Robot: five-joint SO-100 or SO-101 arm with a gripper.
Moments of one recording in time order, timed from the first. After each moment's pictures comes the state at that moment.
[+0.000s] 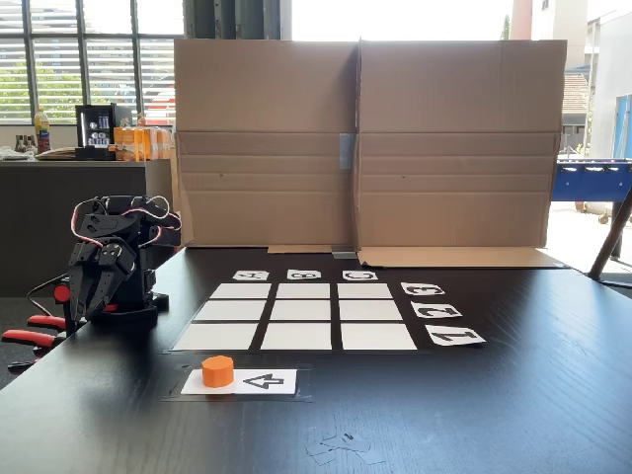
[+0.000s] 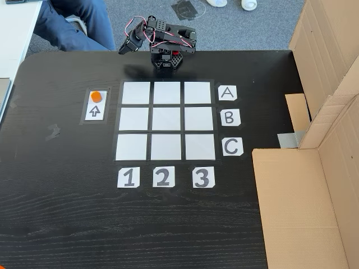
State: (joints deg) arm 90.2 189.2 173.0 67.9 2.2
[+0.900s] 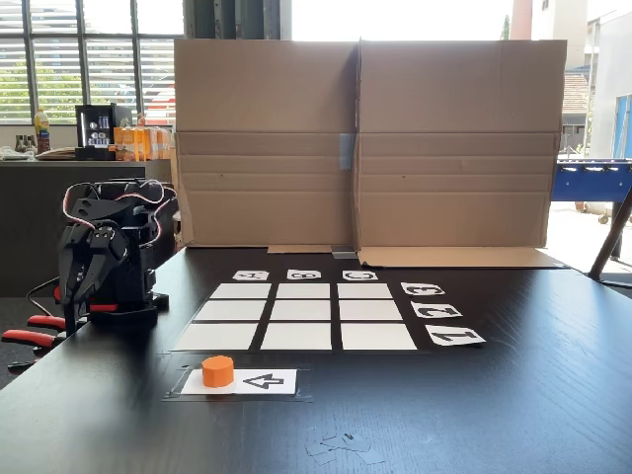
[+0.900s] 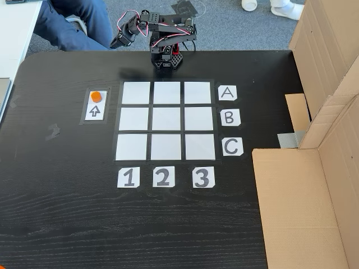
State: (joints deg) arm 88.8 159.4 156.7 52.2 0.0
